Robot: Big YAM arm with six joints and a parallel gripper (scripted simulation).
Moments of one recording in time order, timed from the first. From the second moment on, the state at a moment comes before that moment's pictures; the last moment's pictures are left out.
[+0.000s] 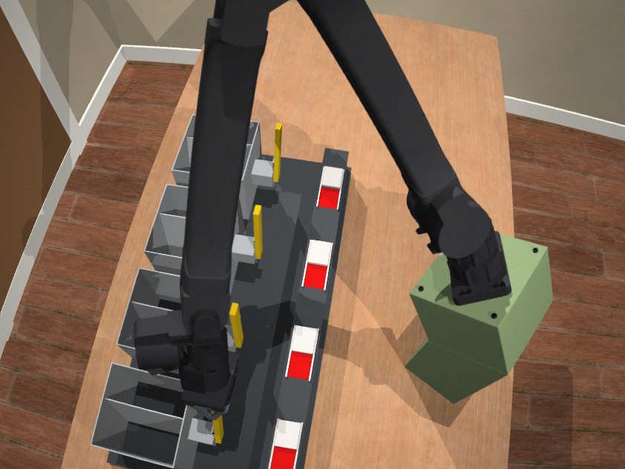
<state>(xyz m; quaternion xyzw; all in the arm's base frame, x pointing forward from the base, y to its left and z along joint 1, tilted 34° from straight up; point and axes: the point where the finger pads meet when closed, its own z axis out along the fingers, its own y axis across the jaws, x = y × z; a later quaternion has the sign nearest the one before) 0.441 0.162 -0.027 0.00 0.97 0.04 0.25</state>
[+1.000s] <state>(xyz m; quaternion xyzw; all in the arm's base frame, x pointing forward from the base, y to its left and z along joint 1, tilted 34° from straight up) 0.414 0.160 0.036 0.00 0.97 0.04 0.26</state>
